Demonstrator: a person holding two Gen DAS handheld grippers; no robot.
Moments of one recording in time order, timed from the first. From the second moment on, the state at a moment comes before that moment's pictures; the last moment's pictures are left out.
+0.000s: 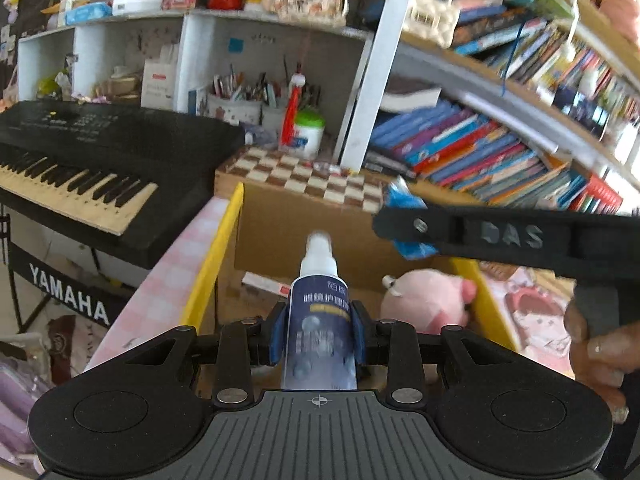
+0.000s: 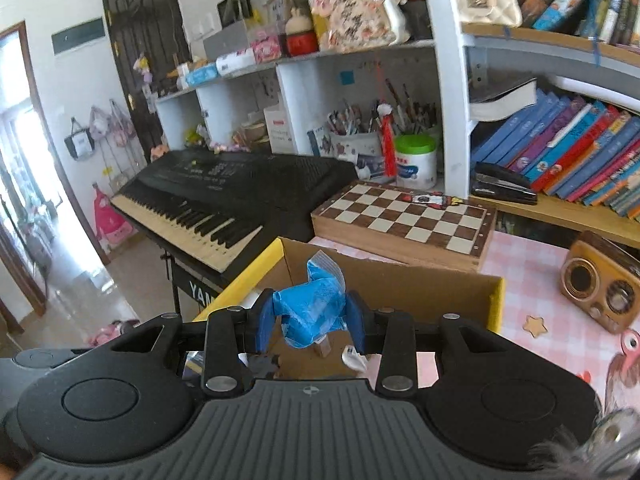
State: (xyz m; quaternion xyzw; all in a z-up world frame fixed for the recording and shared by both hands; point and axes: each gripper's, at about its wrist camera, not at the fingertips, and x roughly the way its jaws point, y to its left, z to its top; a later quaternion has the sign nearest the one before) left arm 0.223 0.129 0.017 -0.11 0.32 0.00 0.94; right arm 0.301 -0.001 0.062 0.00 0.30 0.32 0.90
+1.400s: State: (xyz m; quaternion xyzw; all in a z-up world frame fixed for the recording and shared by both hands) left arm 0.195 0.093 0.021 0.01 0.30 0.04 0.95; right arm 0.290 0.007 0.057 -0.08 0.29 0.31 0.90
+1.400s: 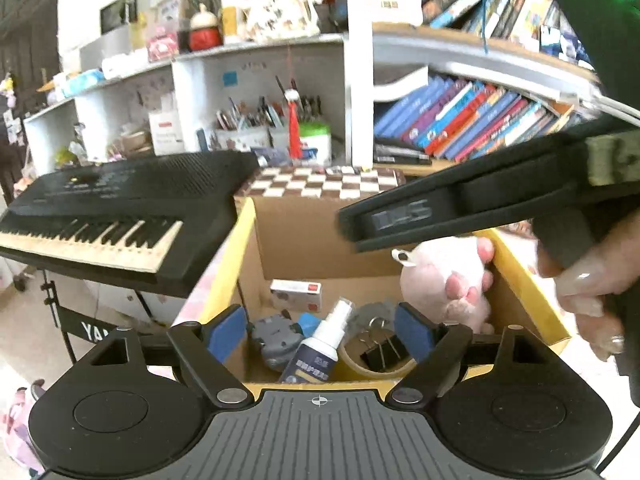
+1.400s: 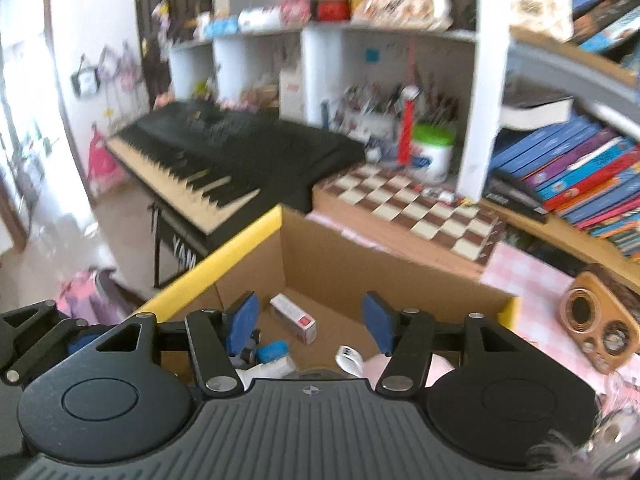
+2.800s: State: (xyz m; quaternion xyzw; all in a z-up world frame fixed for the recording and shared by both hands) left arm -0.005 0.063 0.020 0.01 0.23 0.02 0.97; right arm 0.019 -0.120 0.030 0.01 0.27 0.08 0.96
